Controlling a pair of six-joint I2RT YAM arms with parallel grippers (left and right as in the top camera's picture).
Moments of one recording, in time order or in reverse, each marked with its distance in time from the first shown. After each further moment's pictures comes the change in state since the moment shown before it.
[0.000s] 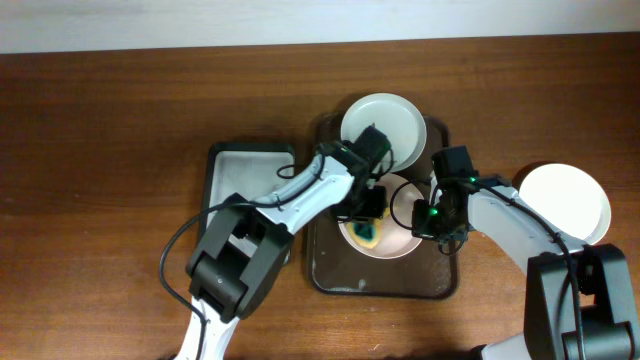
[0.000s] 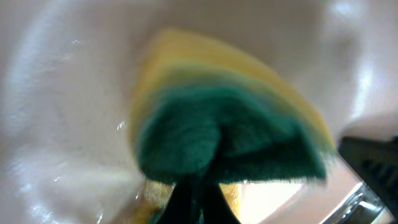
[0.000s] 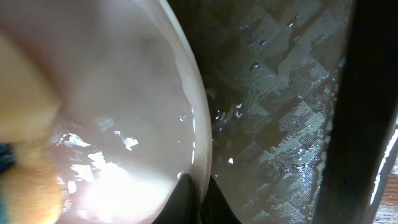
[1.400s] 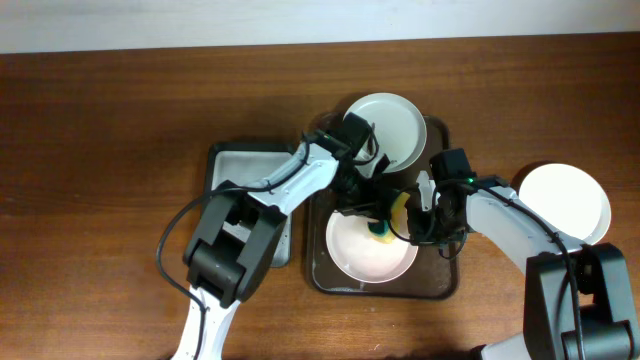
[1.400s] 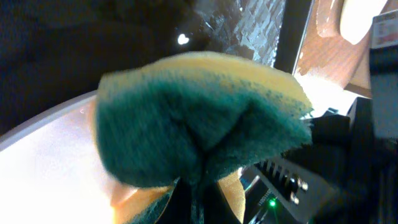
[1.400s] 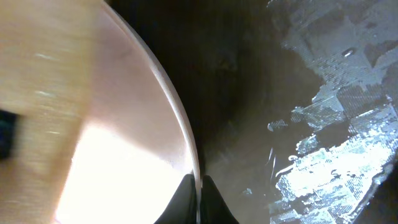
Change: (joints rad) left arm 0.111 0.043 0.040 0.000 0.439 0.060; right arm 0.007 0.001 -0.005 -0.027 -0.091 -0.189
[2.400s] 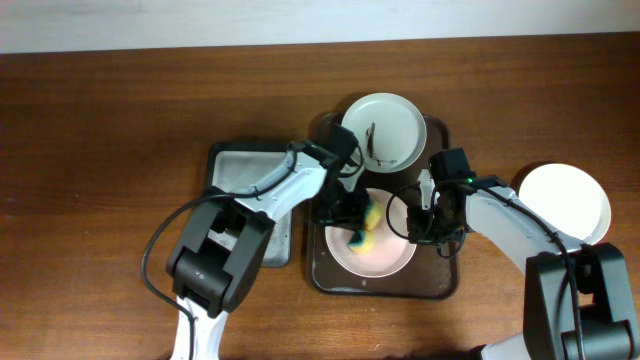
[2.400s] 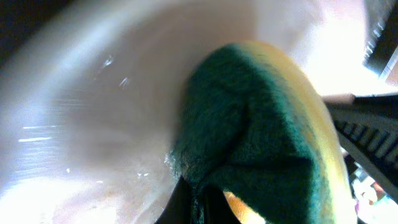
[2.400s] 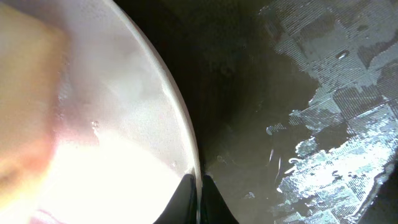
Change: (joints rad) left arm 0.018 -0.081 -0.156 -0.025 -0.187 0.048; right arm 0.003 0.000 -0.001 0.011 0.006 0.046
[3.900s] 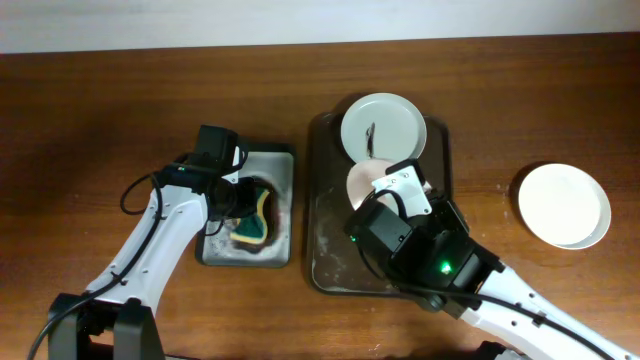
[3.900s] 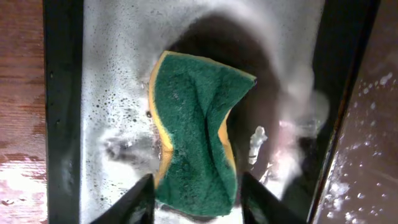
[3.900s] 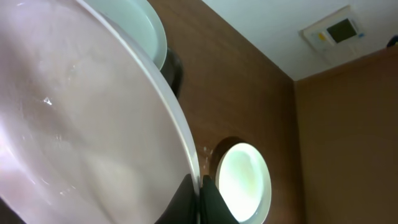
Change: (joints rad) left arm 0.396 -0.575 -0.406 0.023 -0.518 0.096; right arm 0.713 -0.441 0.221 -0.340 1.190 0.073
